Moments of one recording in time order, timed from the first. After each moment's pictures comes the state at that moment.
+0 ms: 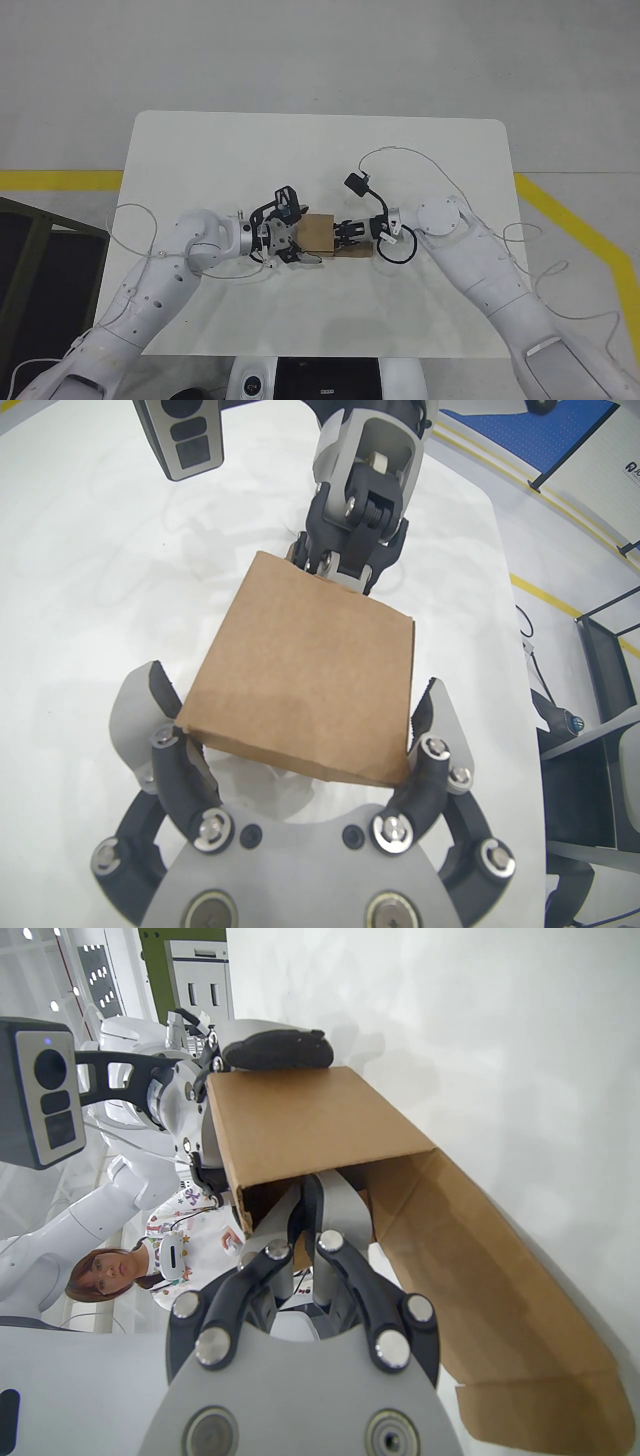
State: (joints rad) left arm 0.99 -1.02 -0.95 -1.44 0.91 -0.87 -0.35; right arm -0.76 -1.24 0.81 -1.09 0.18 -0.25 1.12
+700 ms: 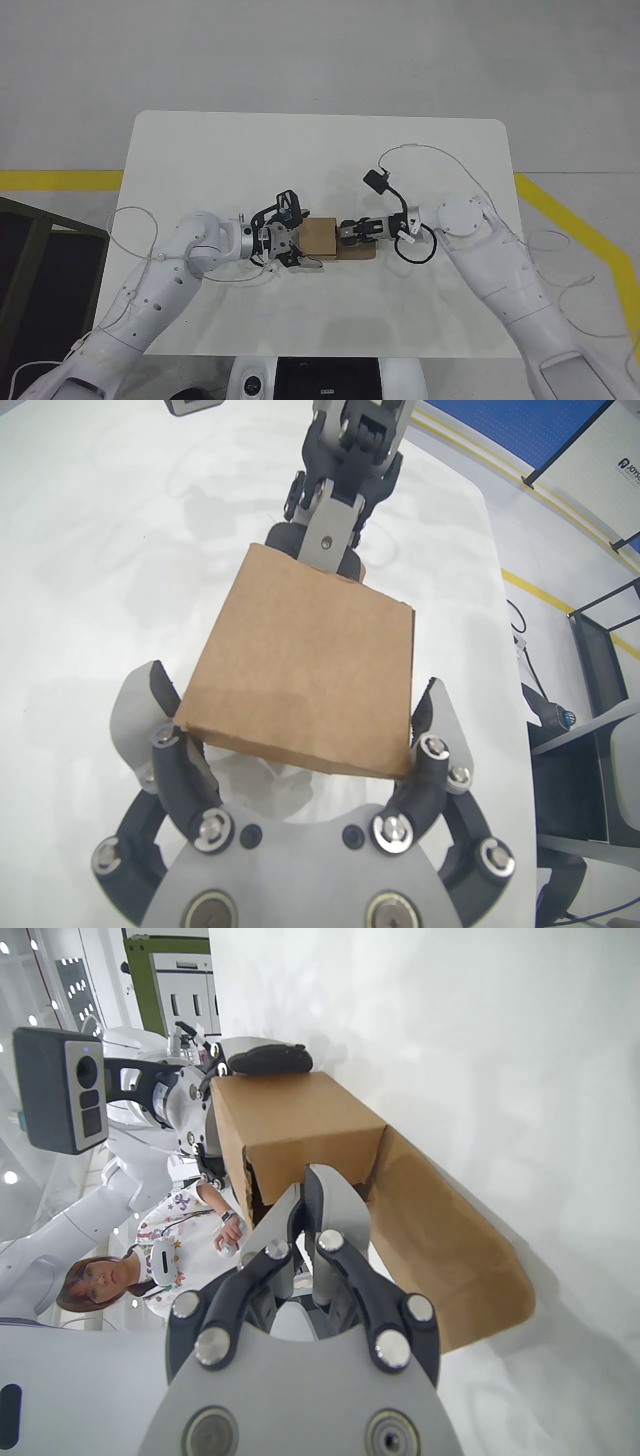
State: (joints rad) left arm 1.01 -1.02 -0.95 -1.45 0.89 -0.88 -0.38; right arm -0.86 -1.17 0.98 -1.25 0.09 -0.16 1.16
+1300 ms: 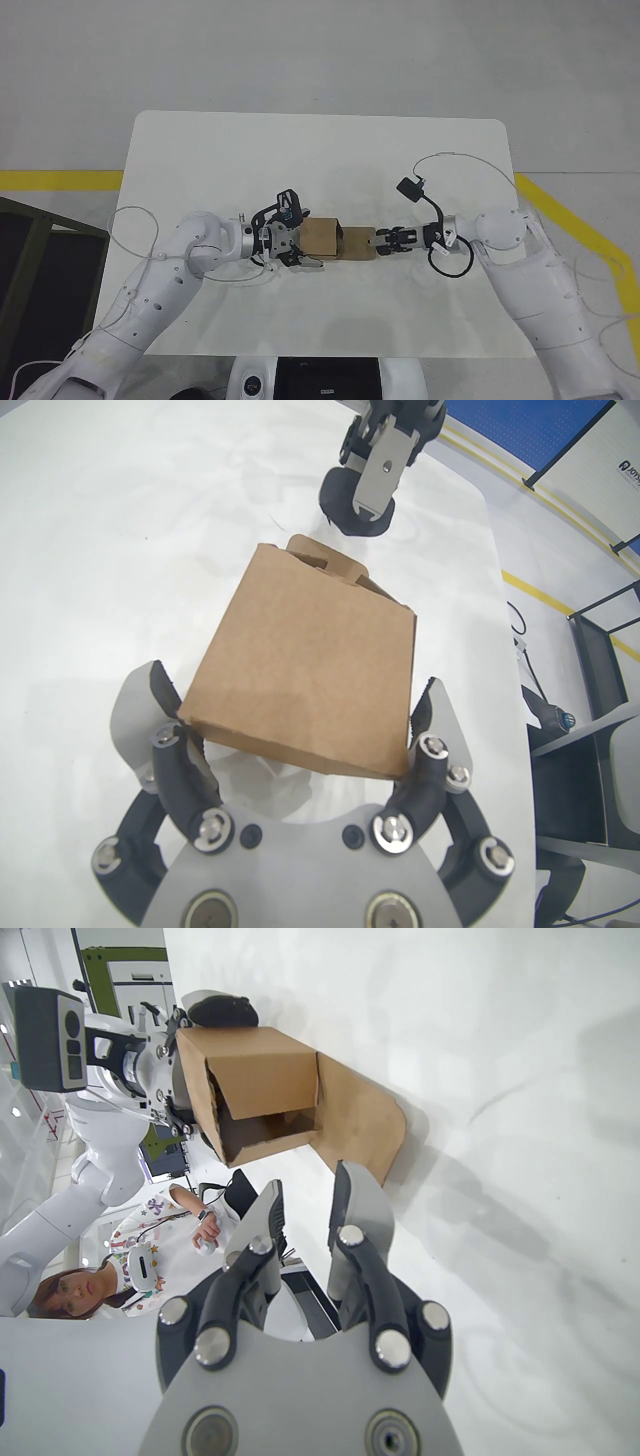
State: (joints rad) left arm 1.01 -1.02 -0.95 -1.45 0.89 -0.87 -0.38; right arm -1.04 -1.08 1.19 -1.46 -0.03 -0.07 1.26
